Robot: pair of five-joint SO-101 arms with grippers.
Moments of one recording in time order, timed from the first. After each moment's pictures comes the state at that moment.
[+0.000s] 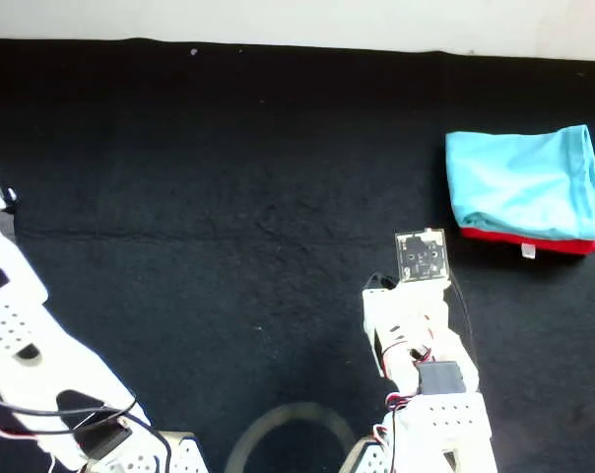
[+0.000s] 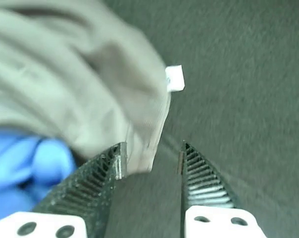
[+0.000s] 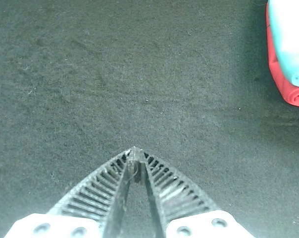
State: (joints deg) left arm -46.4 46.6 -45.2 70.5 -12.6; right arm -9.6 -73.8 89.6 31.7 4.3
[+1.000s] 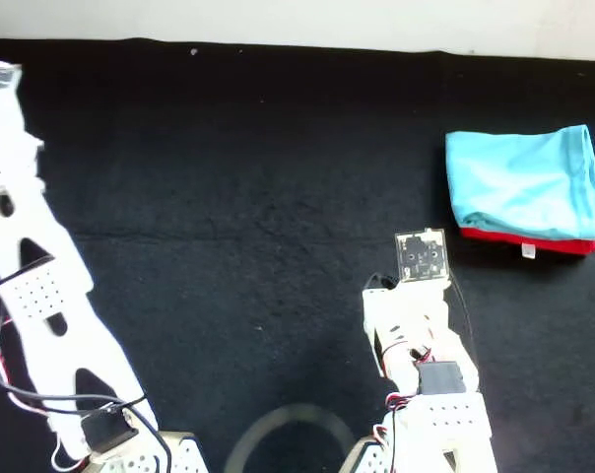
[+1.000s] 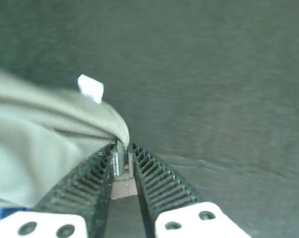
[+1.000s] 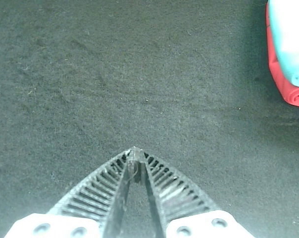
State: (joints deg) left arm -34.9 67.6 -92.5 100.1 -20.0; right arm -9.6 -73.8 89.6 31.7 4.3
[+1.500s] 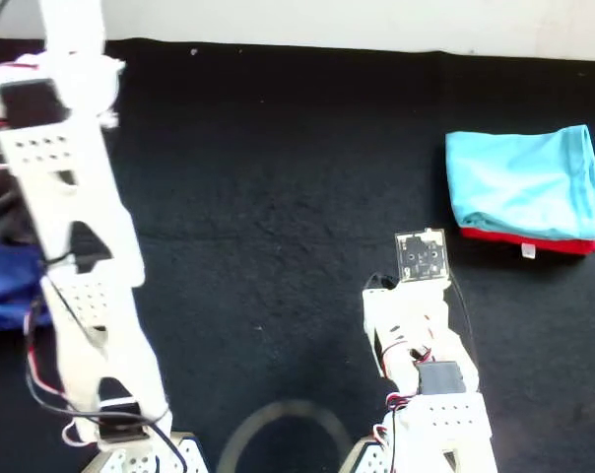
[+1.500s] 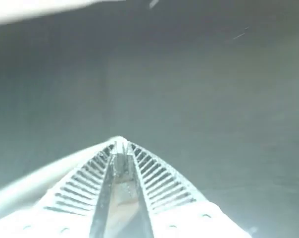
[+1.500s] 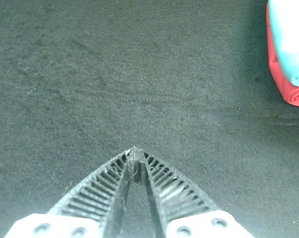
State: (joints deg) left arm -11.0 39.1 -92.5 101.1 -16.1; right arm -9.6 -73.8 89.6 31.7 4.3
